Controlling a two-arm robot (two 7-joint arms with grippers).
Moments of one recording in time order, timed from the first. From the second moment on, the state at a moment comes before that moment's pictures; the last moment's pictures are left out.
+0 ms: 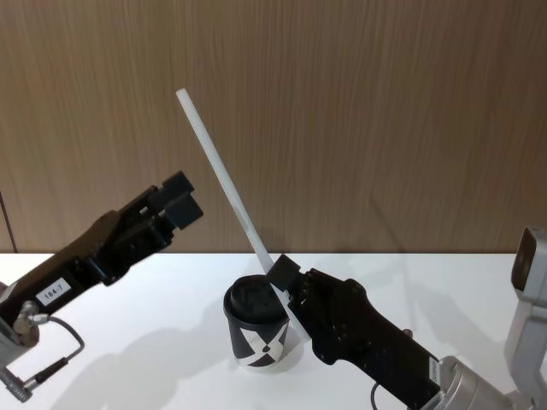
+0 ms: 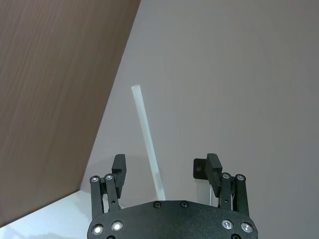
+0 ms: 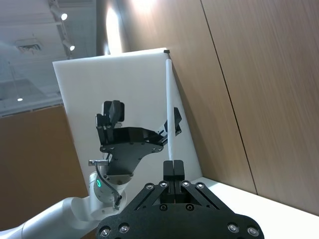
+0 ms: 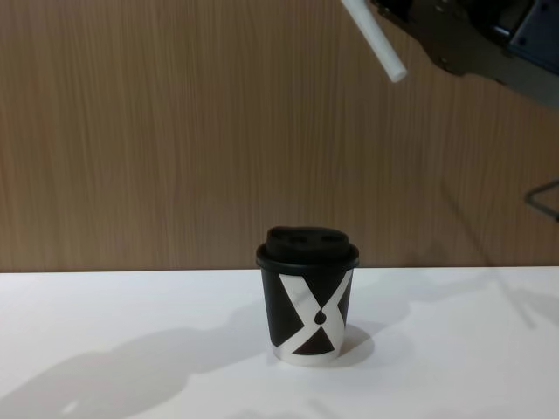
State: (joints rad) left arm -0.19 0.53 0.21 -1.83 -1.23 0.21 -0.82; right arm 0.04 0.29 -0.28 -1.86 0.82 0.14 0.74
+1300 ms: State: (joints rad) left arm -0.26 0.50 0.28 -1.78 -1.33 0.25 -0.82; right arm 0.04 0.29 -0.28 -1.86 0.82 0.14 0.74
